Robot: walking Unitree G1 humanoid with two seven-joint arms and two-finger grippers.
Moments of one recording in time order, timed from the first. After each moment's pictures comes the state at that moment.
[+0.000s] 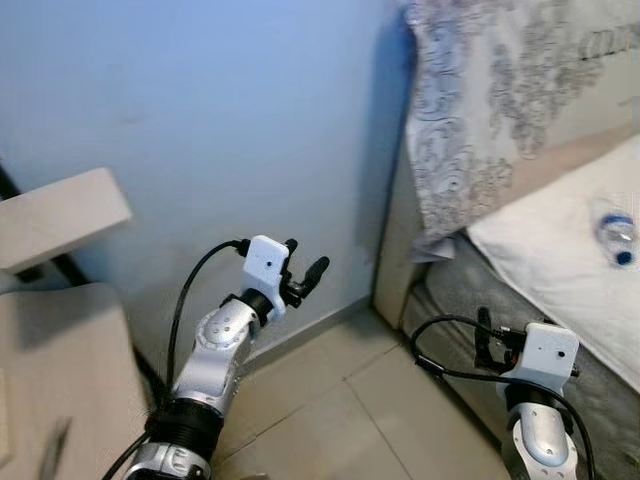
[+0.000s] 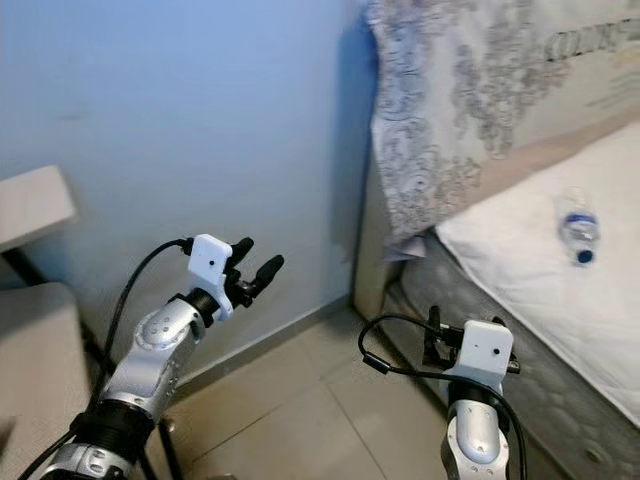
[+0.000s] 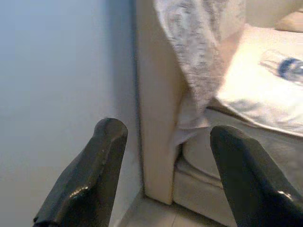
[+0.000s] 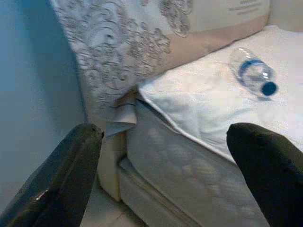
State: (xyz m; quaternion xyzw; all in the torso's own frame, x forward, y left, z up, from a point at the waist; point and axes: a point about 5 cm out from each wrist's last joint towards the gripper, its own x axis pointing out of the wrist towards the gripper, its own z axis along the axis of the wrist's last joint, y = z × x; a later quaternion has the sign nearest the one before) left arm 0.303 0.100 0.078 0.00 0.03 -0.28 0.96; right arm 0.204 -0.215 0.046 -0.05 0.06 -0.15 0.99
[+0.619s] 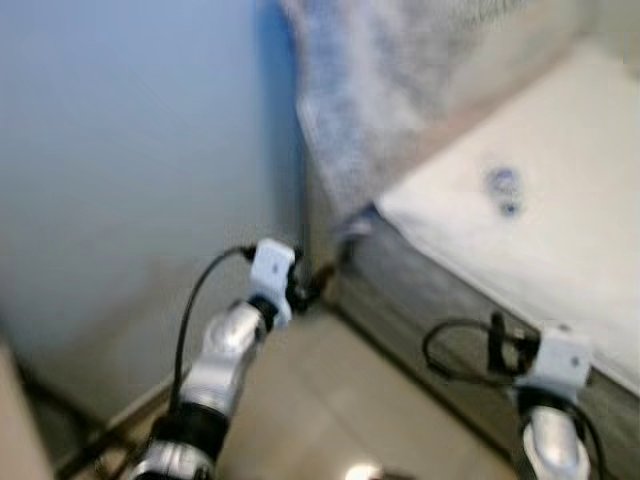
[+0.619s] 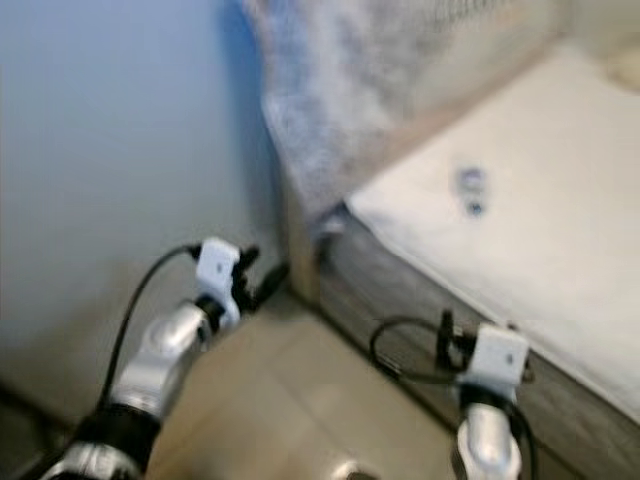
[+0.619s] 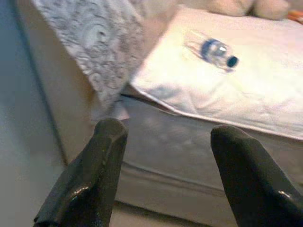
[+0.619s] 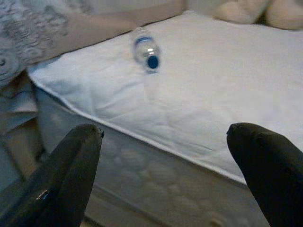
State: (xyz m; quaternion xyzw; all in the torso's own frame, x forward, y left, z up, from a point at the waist) left arm 0.303 0.106 0.068 -0.01 0.06 -0.27 0.96; right arm 0.199 -0.221 0.044 -0.04 0.05 -0.16 0.98
